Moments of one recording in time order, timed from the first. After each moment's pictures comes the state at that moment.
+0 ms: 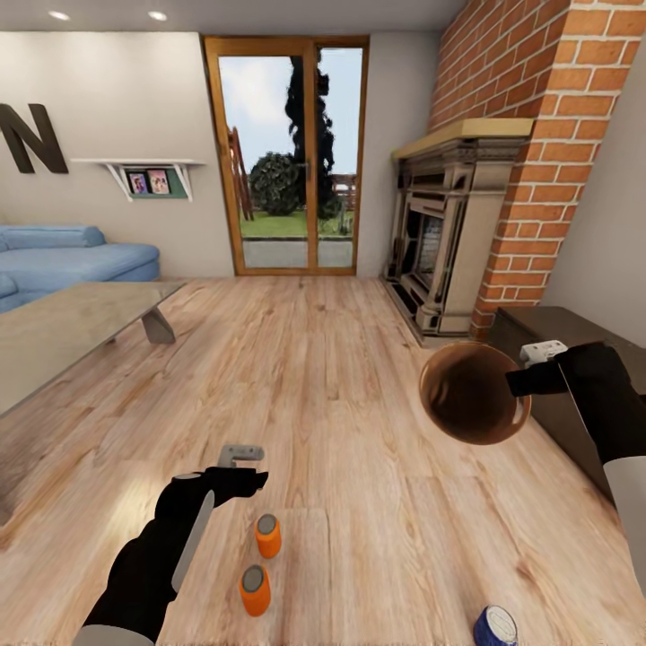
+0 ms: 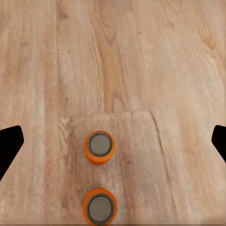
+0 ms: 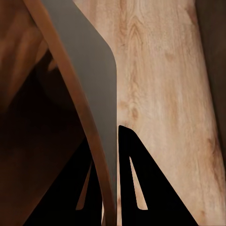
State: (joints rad) left arm -0.43 -0.05 -0.05 -1.27 0.01 0.79 -0.08; right arm -0.95 -0.41 -0.02 -1.08 0.38 1.05 0.62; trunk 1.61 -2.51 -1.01
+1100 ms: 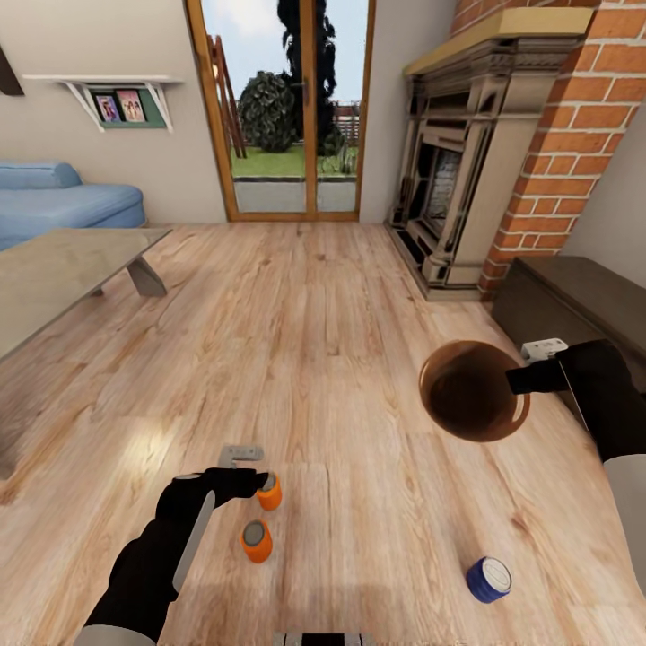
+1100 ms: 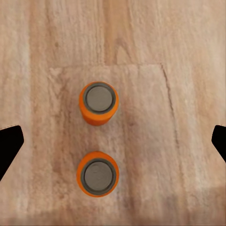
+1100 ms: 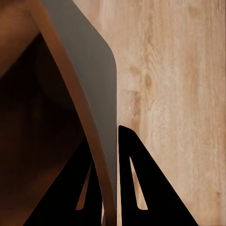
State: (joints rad) left arm -0.43 -0.06 -0.04 -1.26 0.00 0.79 -0.08; right arm -0.96 -0.40 -0.03 -1.08 0.38 1.05 0.62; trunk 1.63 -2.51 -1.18
